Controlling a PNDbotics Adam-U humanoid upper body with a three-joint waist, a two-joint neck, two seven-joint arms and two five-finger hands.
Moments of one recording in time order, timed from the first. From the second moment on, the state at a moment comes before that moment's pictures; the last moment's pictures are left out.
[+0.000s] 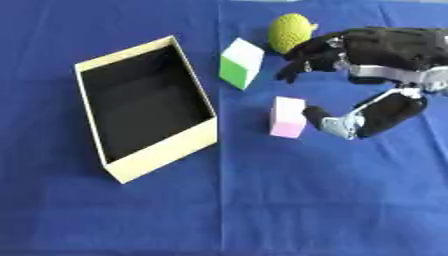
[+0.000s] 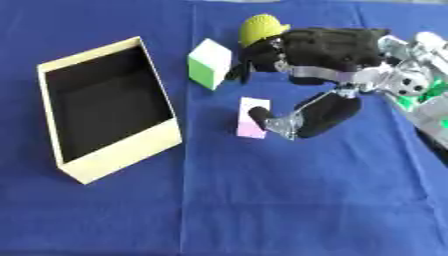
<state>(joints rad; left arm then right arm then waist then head) -0.44 0.32 0.08 -1.98 -0.10 -0.39 0.39 -0.64 -0.87 0.37 -1.93 0.41 -0.20 0.60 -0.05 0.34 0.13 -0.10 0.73</state>
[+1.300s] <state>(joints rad) -0.44 0.32 0.08 -1.98 -0.09 -0.39 0.38 -0.62 -0.78 0.37 -1.79 0.40 -0.14 0.69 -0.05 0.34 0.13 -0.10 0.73</state>
